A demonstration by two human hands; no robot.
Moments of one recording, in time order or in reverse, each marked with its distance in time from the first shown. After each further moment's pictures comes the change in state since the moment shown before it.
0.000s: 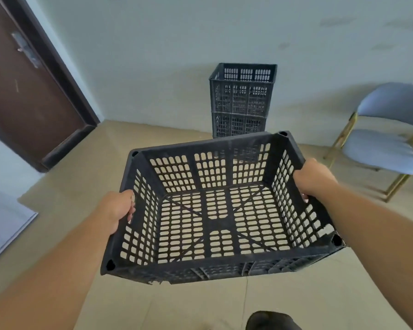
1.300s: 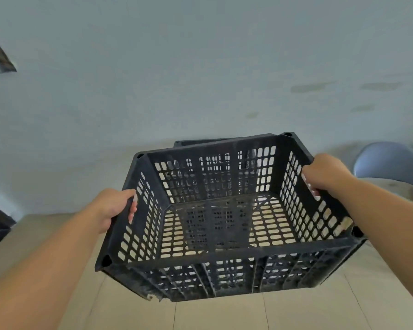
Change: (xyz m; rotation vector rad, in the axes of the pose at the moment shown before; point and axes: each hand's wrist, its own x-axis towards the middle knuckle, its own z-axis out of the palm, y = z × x) left_hand 0.438 0.604 0.231 0.105 -0.313 0.228; right_hand 0.600 -0.241 -0.177 0.127 0.176 0.168
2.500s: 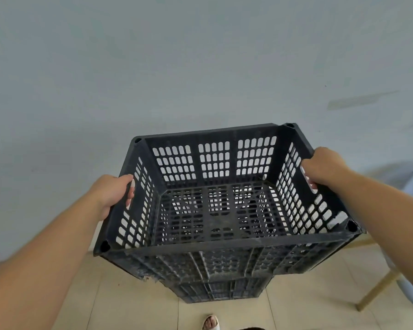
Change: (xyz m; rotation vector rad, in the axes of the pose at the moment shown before) left_hand 0.424 0.279 0.080 0.154 -0.012 0.095; right_hand 0.428 -0.184 0.028 0.028 0.026 0.092
